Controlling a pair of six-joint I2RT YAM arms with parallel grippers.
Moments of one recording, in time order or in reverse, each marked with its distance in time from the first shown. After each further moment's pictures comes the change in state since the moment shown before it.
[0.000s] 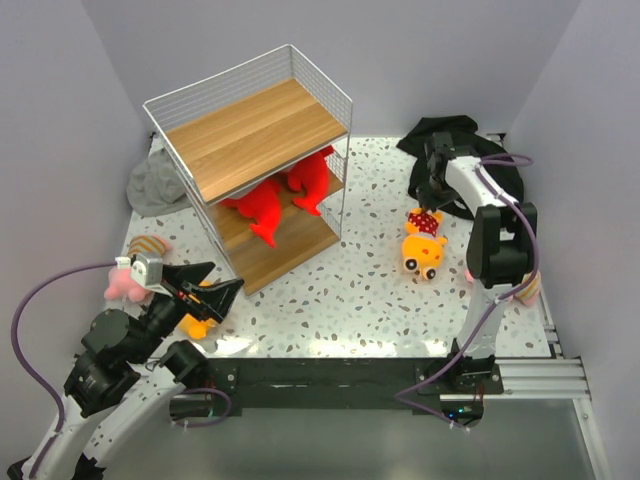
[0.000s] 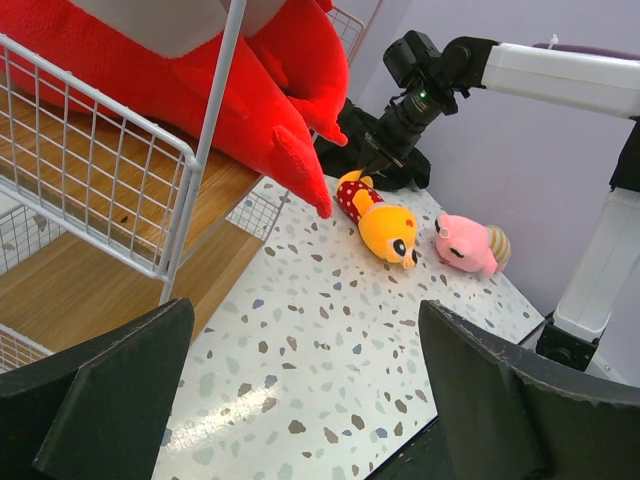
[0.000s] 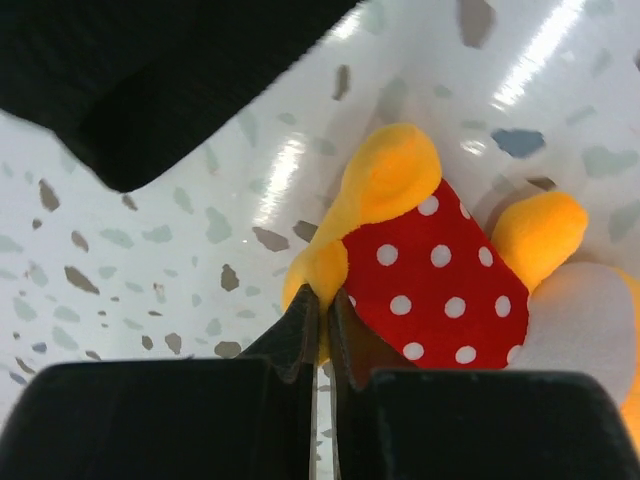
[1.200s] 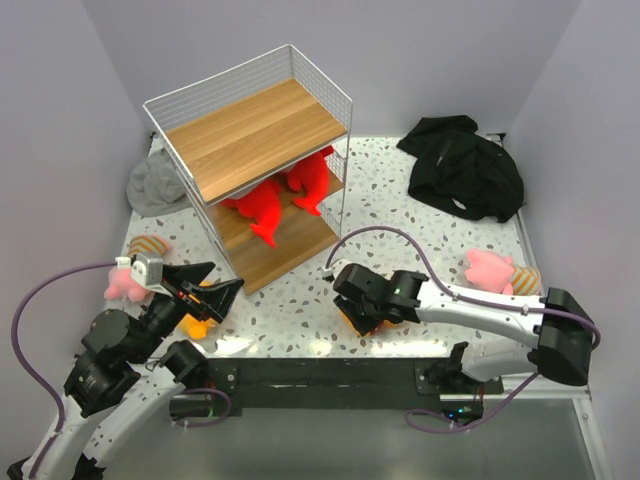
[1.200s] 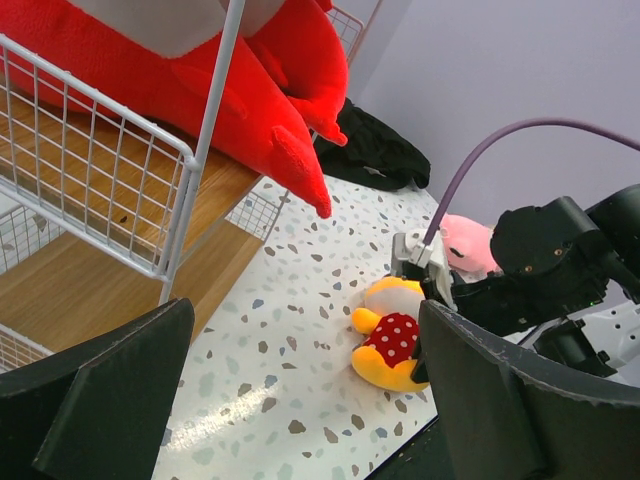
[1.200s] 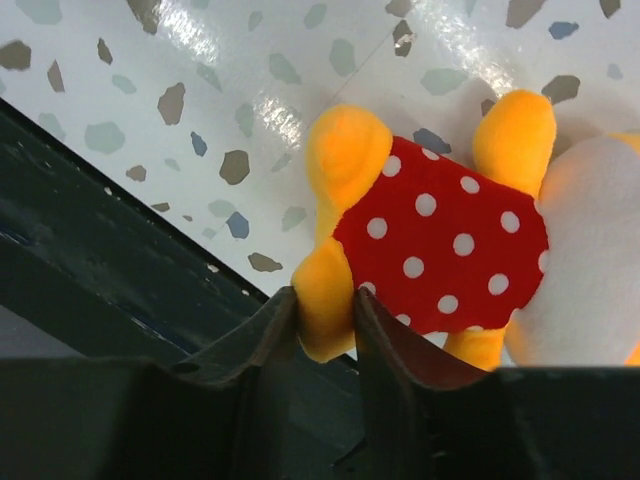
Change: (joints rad) left arm 0.000 0.000 0.000 0.000 0.001 0.000; right arm 1.033 -0.723 -0.784 0.229 -0.136 -0.900
